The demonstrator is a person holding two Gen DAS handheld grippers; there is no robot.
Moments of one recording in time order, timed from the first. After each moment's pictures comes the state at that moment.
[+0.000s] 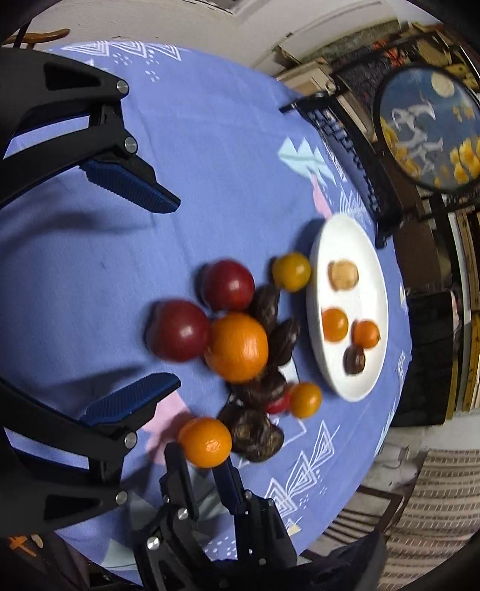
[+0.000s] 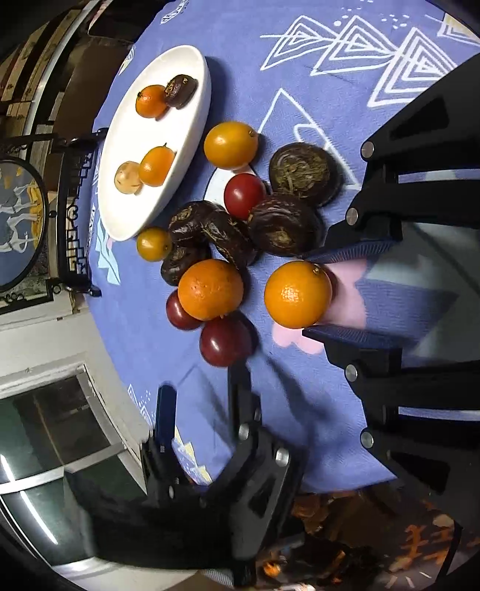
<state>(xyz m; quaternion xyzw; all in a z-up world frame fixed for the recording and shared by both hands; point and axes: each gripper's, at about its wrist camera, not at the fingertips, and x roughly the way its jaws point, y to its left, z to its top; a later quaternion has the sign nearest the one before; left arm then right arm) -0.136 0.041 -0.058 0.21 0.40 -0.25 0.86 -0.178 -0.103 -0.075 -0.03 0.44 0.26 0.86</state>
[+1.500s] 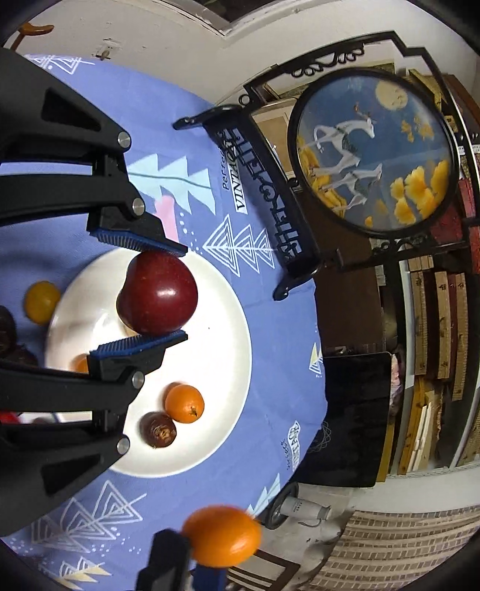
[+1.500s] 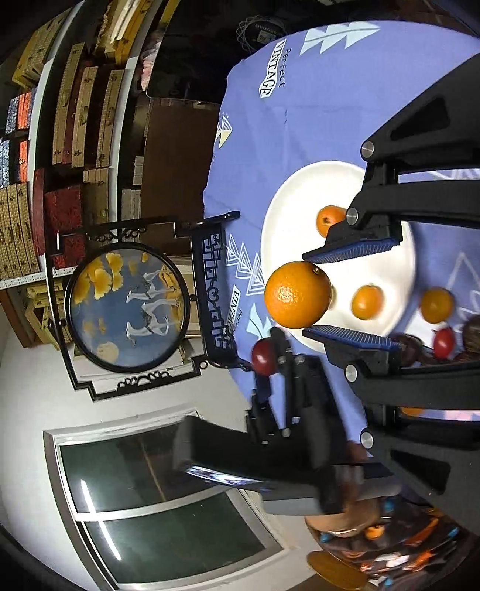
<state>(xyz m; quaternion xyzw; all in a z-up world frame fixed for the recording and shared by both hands) 0.021 -0.046 0.021 0.14 0.32 -0.15 0.93 -0.068 -0.196 0.048 0.03 0.28 0.18 0.94</state>
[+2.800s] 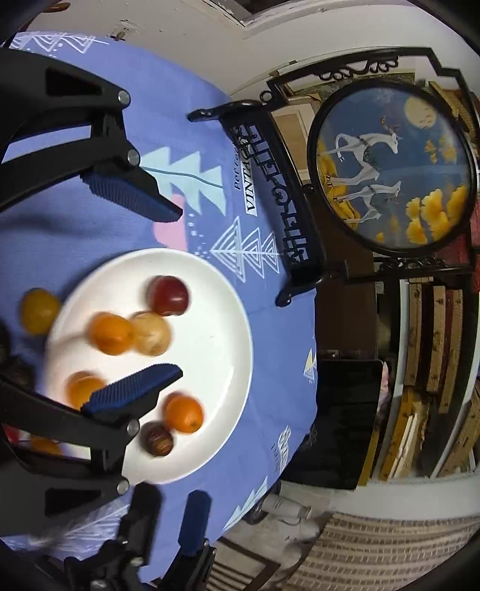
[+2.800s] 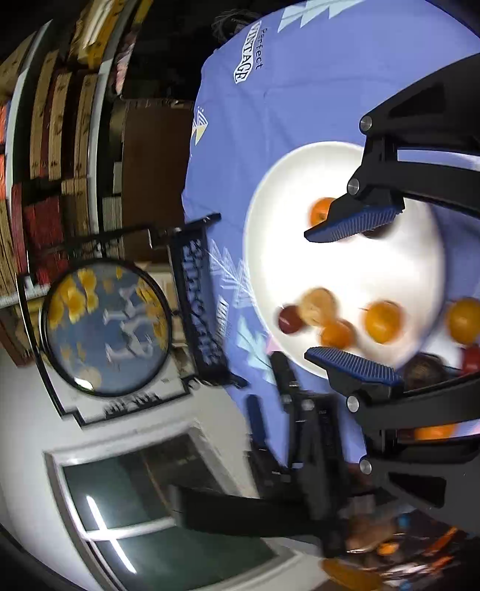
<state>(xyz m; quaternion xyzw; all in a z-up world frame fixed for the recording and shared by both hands) 0.016 -0.015 0.008 0.09 0.31 -0.17 0.93 -0.071 -0.186 0.008 0.01 0.31 0.18 0.93</state>
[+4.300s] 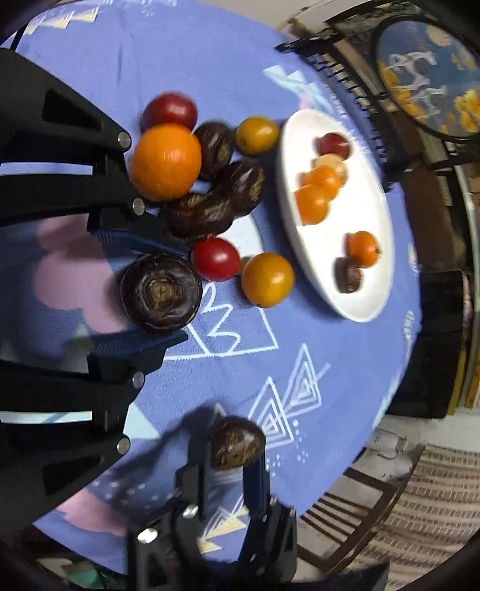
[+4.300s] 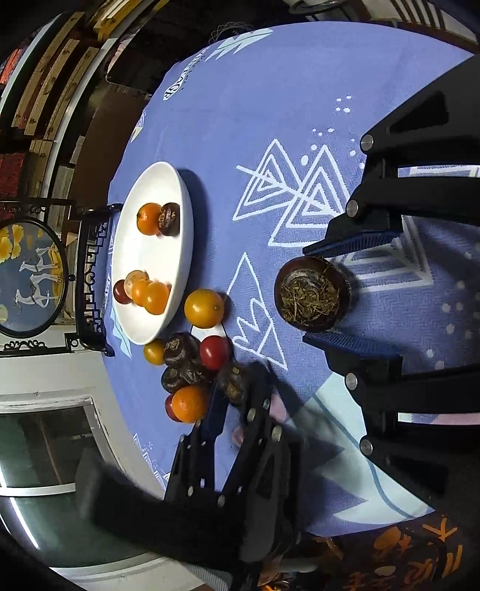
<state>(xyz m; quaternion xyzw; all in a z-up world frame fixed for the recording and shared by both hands) -0.143 -0.073 -0.064 0.16 0.43 -0.26 0.85 -0.202 -0.212 -0.053 -0.09 0.40 0.19 0.89</state>
